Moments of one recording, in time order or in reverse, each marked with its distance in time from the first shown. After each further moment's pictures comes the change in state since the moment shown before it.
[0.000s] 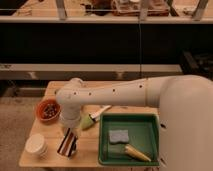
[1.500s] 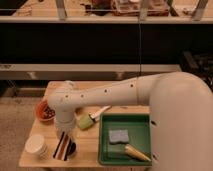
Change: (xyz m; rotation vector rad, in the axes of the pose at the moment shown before) arm -0.018 -0.009 0.008 -0.060 -0.011 -0.063
